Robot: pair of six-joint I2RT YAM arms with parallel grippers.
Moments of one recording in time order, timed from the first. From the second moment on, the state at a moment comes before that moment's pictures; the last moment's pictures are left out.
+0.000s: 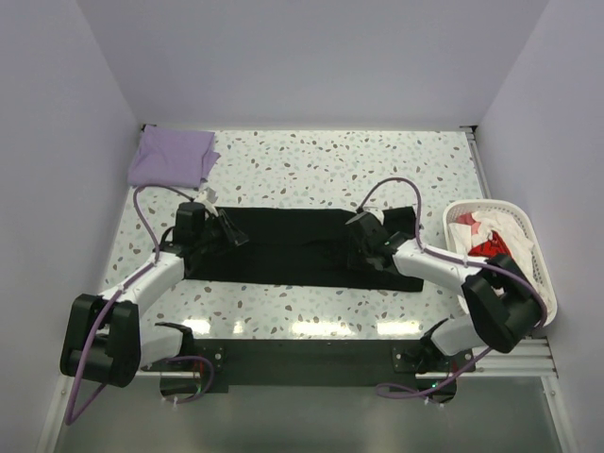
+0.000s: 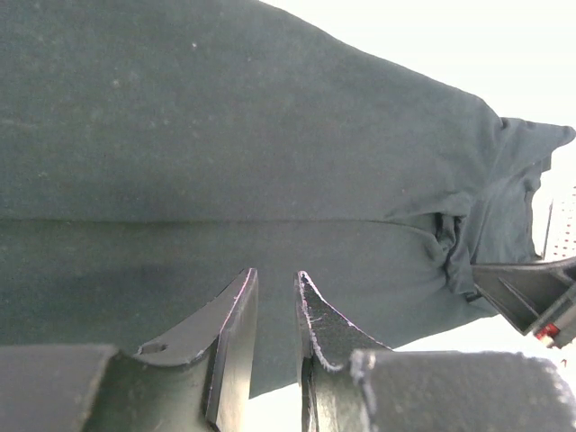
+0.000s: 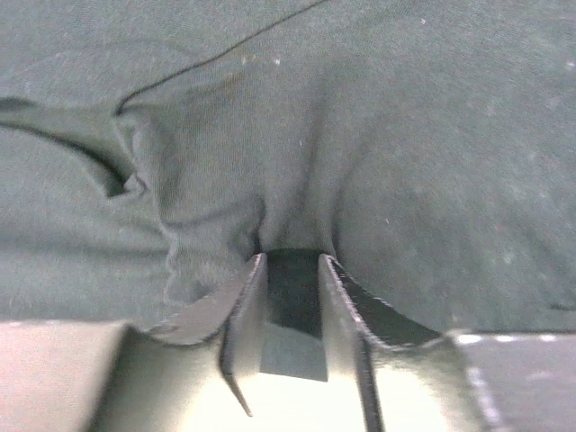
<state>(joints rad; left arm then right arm) -0.18 1.21 0.53 -0.02 0.29 -0.64 0.65 1.46 0.73 -0.31 0.22 0.64</state>
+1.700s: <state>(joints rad) -0.74 1.31 0.46 -0.02 -0.01 -0.79 0.31 2.41 2.03 -0.57 0.10 0.47</state>
